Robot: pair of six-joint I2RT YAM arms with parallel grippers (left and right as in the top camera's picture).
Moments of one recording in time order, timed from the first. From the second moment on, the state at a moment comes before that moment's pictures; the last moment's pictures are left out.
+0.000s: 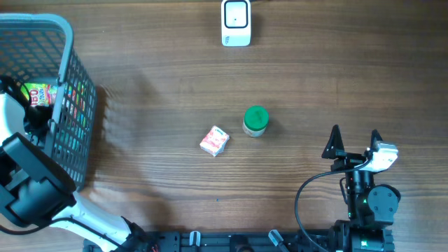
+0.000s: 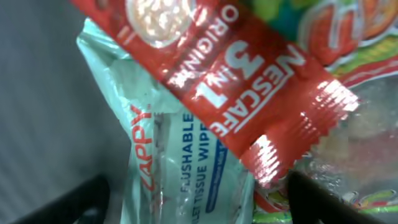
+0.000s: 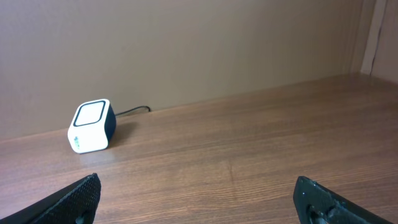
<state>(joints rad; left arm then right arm) 0.67 1.95 1.43 -1.01 0.02 -0.75 -0.11 0.03 0.01 0.00 -0.04 0.17</state>
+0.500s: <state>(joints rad) 0.60 1.27 1.67 -1.08 0.18 -0.85 -0.11 0.03 0.01 0.00 -0.04 0.17</state>
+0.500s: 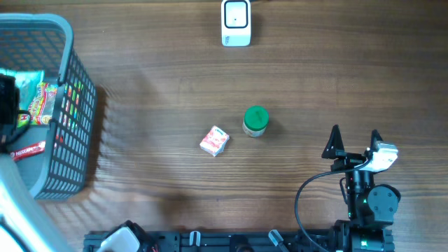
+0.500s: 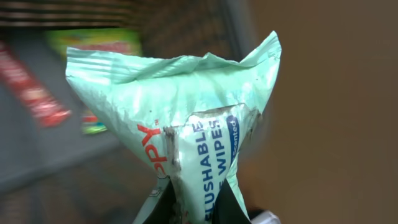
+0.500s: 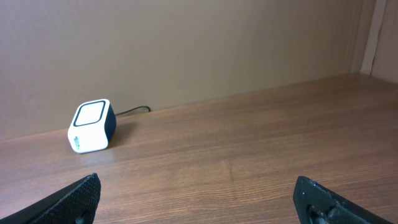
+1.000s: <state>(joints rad) -0.40 1.53 1.09 -0.88 -0.11 -1.41 -0.11 0.03 0.01 0.00 -0.04 0.17</state>
